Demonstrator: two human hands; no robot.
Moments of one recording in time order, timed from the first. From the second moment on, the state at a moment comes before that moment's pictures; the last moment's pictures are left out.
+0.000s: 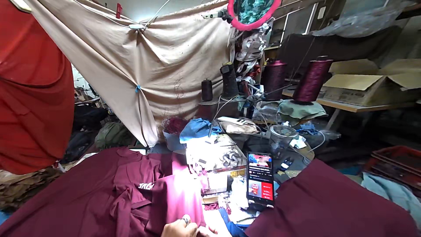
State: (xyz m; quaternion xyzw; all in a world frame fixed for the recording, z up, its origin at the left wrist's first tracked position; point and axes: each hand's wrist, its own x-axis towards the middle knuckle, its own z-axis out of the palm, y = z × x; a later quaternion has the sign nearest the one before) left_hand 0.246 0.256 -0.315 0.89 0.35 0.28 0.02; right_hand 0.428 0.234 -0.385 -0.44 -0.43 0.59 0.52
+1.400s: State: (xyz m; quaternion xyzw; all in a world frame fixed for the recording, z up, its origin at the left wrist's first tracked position) left_hand 0.307 0.312 -0.263 0.81 0.55 0.16 0.11; right_hand 0.435 0.285 -0.351 -0.51 -0.48 0.47 0.53
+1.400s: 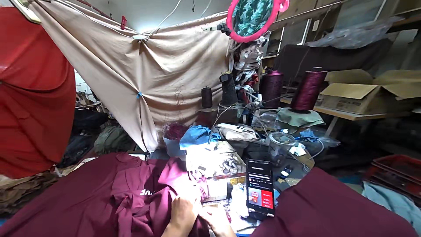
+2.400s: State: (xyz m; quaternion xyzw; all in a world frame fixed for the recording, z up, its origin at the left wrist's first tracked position) left_hand 0.251 0.269 -0.368 0.80 0.31 0.52 0.02; right_hand 0.424 0.221 -0.357 -0.43 -0.42 0.53 0.60
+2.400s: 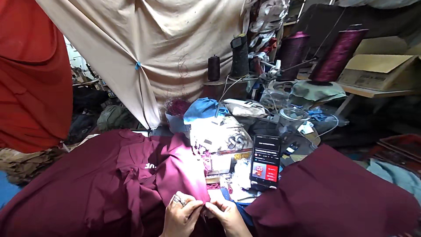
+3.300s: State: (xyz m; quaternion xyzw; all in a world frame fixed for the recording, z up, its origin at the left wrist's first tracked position) left_hand 0.275 0.312 -0.335 0.82 0.42 0.30 -0.23; right_hand 0.422 0.227 -0.384 -0.54 -0.48 0.41 0.56
